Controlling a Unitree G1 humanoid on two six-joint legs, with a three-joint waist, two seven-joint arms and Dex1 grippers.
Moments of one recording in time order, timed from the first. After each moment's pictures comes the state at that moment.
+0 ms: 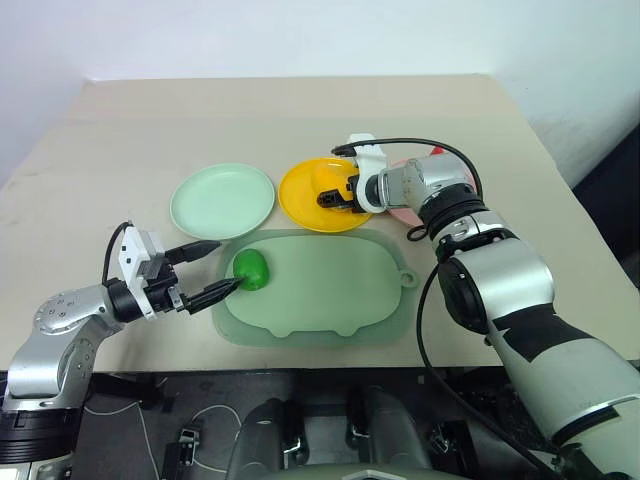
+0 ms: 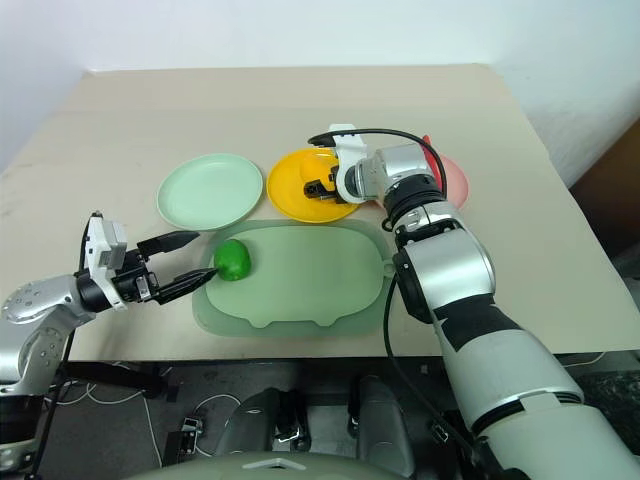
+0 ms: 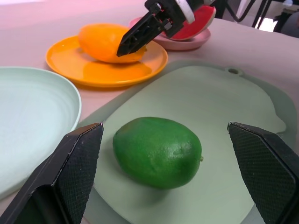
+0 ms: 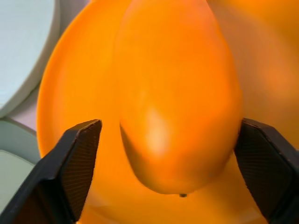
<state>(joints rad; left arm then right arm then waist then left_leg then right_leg) -0.08 0.71 0.25 -0.15 -0.60 0.30 -1.04 -1.40 -0.20 0.07 1.16 0.30 0.84 0.46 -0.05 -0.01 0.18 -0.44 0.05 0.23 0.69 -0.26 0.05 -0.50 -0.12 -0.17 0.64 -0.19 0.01</state>
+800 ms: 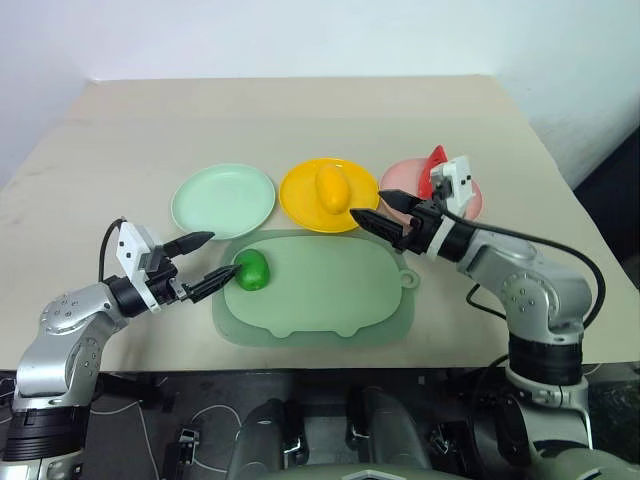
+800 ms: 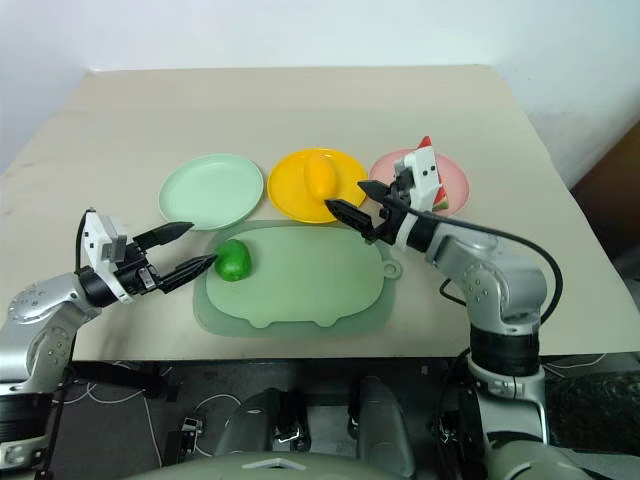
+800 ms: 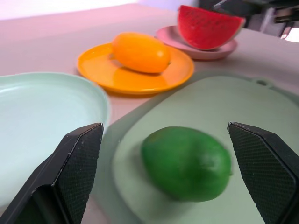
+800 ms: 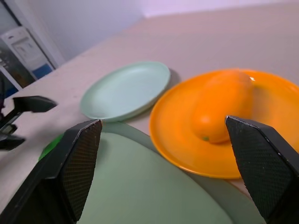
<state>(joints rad) -0.09 0.66 0.26 -0.11 -0.57 0.27 -0.95 -0.43 -0.35 -0.11 -0.36 0.55 0.84 0.60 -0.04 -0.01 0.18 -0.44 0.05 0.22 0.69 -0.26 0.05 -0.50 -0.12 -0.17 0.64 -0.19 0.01</state>
